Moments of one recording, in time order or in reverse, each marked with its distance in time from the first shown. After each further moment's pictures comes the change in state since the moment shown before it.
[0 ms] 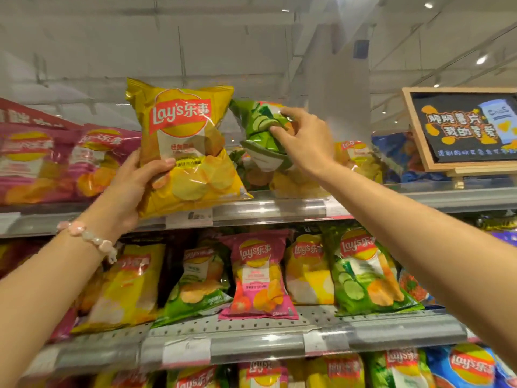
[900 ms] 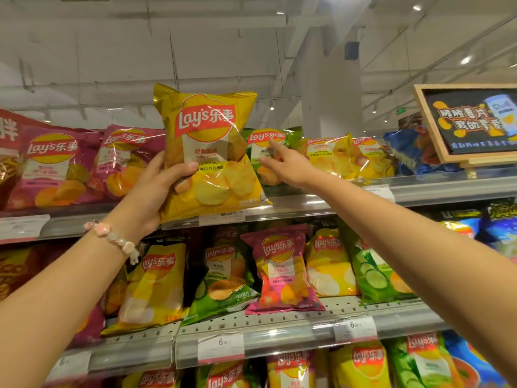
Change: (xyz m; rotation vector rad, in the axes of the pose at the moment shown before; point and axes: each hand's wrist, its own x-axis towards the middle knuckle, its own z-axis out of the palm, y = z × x) left_hand -0.011 0.004 -0.030 -0.044 -0.080 -0.051; right_hand -0.025 -0.026 0.063 -0.003 -0.513 0.101
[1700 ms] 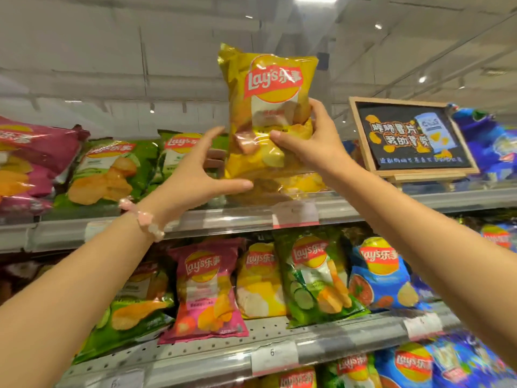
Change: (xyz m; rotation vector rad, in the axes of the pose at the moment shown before) left_hand 0.048 -0.021 0.187 0.399 -0.232 0.191; right_hand -0.041 0.089 -0.133 0.474 0.411 -0.125
